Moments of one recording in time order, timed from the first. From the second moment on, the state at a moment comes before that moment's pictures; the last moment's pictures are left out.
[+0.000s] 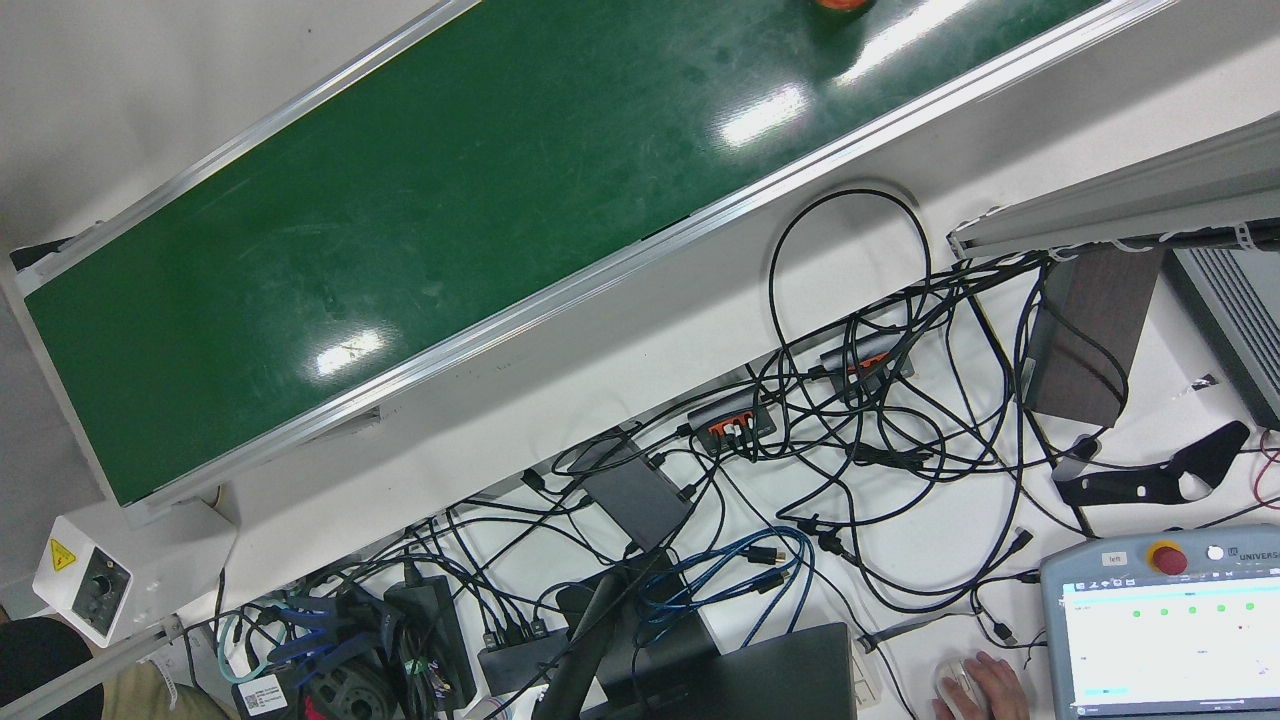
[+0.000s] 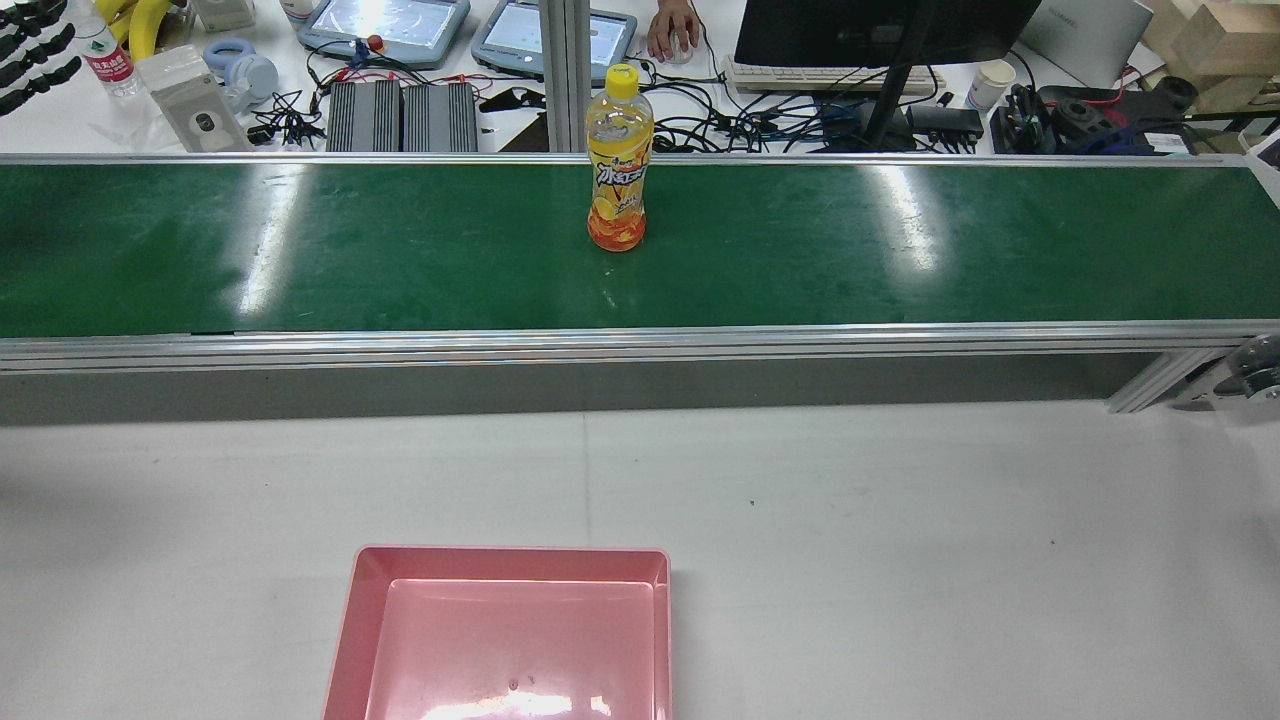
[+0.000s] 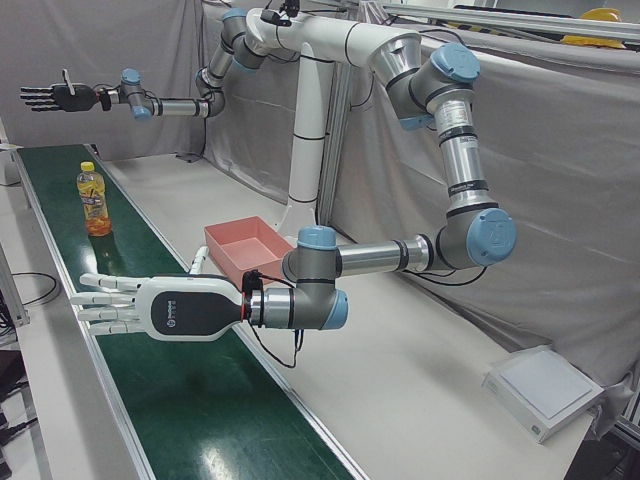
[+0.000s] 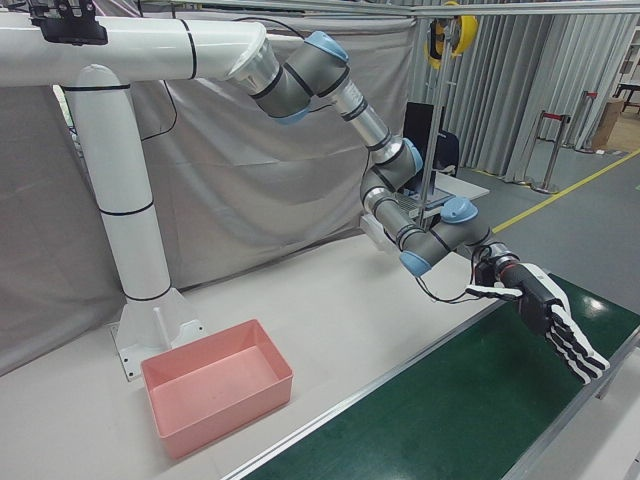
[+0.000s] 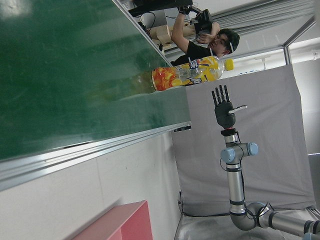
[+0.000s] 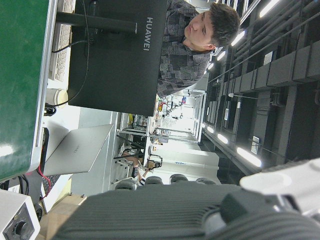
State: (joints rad) left arm -1.29 -1.84 -1.55 -0.16 1.66 0.31; right arm 1.60 -1.57 1.64 -3.27 -1.58 -0.10
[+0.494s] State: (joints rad) left arm -1.28 -1.84 -1.55 -0.16 1.65 0.31; right arm 1.60 -1.57 1.64 -3.27 -1.58 -0.10
